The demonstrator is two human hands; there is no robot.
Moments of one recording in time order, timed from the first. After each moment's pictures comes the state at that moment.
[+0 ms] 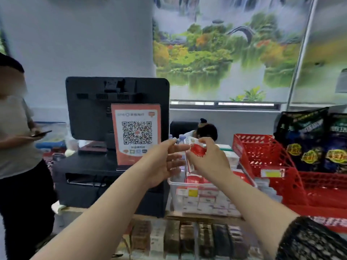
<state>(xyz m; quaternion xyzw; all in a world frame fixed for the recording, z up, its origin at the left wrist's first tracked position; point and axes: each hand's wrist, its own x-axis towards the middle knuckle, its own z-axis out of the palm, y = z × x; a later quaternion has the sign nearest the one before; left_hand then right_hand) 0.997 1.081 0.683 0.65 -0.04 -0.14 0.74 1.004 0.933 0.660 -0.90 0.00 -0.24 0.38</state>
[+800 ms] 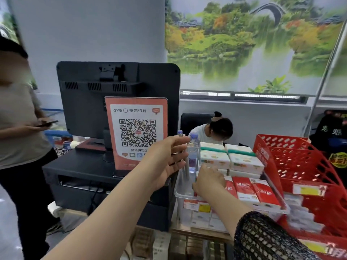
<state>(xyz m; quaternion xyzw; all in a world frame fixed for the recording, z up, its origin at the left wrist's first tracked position) 1.067 1.076 0.677 0.62 0.01 -0.04 0.78 1.136 0.947 0.582 -0.99 0.11 -0.02 0.07</state>
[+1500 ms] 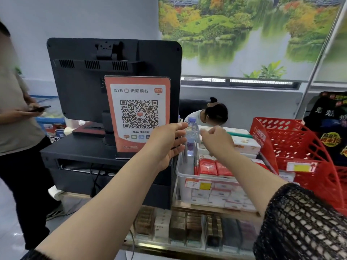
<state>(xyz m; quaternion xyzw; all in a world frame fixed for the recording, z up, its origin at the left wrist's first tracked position) 1.065 1.081 0.670 0.63 0.05 -0.06 0.78 1.119 0.936 0.634 -0.91 0.09 -0.16 0.38</state>
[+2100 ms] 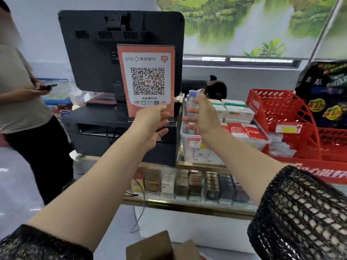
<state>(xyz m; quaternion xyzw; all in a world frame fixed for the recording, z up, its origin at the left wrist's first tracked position) 1.000 1.123 0.643 0.63 0.09 -0.01 0.77 1.016 0.998 0.640 -0.66 0.02 -0.09 0.74</state>
